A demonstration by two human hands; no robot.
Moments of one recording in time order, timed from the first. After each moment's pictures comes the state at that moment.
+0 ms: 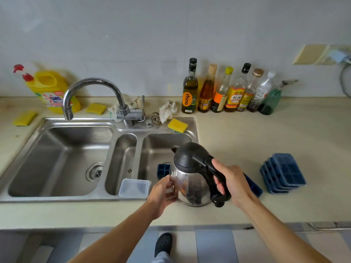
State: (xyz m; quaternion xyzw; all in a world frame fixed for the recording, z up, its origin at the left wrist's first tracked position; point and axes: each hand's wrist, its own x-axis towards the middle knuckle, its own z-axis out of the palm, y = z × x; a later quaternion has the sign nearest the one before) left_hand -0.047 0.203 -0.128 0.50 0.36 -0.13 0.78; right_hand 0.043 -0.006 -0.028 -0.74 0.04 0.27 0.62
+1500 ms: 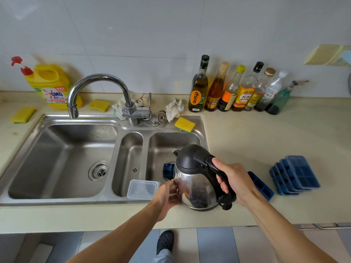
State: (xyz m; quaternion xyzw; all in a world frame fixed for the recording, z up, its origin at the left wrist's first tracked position) left_hand -0.052 0.232 -0.136 0.44 0.42 -0.16 0.78; right_hand 0.042 0.038 -0.014 -0.77 0.03 0.30 0.57
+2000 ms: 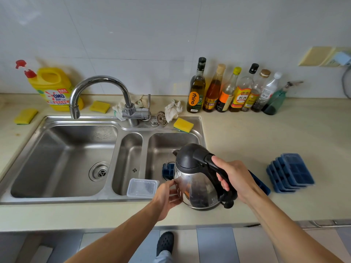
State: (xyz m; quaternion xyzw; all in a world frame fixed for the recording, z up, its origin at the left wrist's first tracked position) left_hand -0.056 0.225 -0.126 0.43 0.44 -0.15 0.78; right_hand 0.036 0.029 0.001 -0.78 0.01 0.27 0.56
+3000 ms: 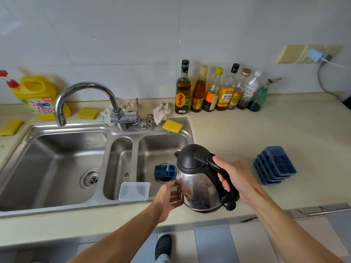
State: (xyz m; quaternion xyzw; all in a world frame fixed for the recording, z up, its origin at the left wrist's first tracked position) left_hand -0.053 0.195 -0.117 0.46 0.39 -0.18 0.78; right_hand 0.020 -0.003 0.021 -0.80 0.04 0.24 0.55
